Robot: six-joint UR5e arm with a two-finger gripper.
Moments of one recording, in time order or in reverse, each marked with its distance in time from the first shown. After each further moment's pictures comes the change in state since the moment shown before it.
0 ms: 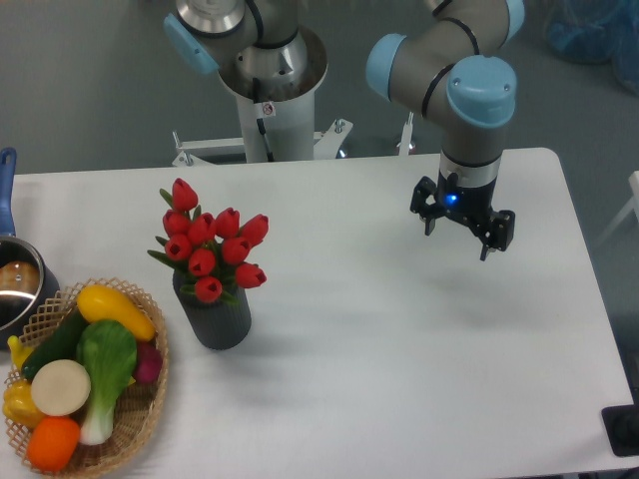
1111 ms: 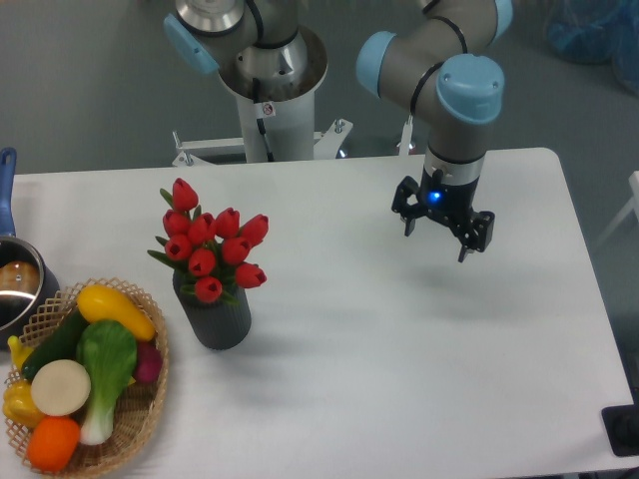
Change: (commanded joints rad) arm 0.009 0.087 -0.115 0.017 -0.208 -0.006
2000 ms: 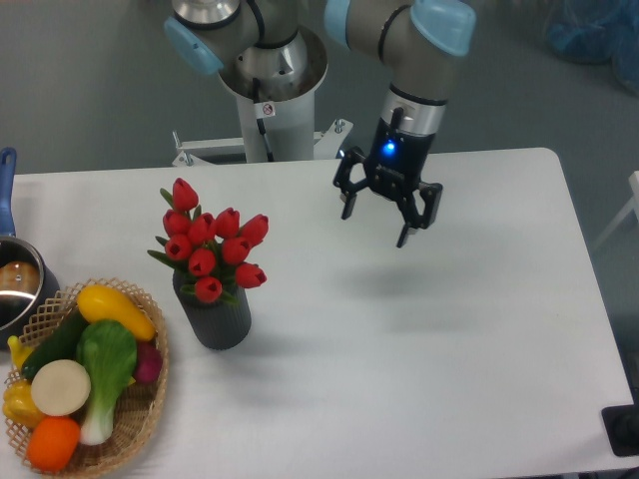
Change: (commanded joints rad) arm 0.012 0.207 -0.166 -0.002 -0.333 -0.008
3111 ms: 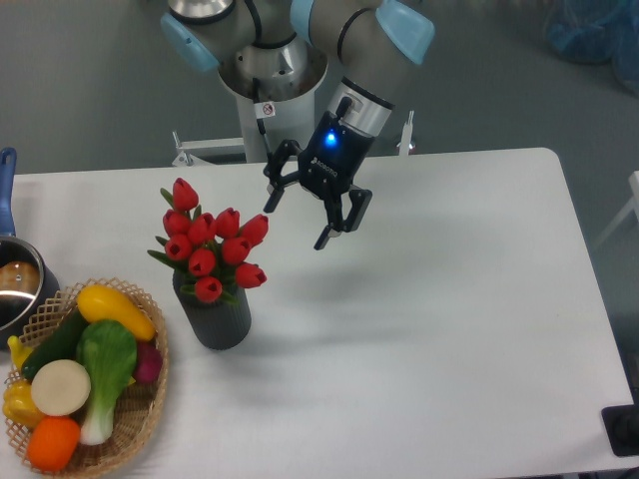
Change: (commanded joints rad) arm -0.074 -0.024 -0.026 0.005 -0.374 0.009
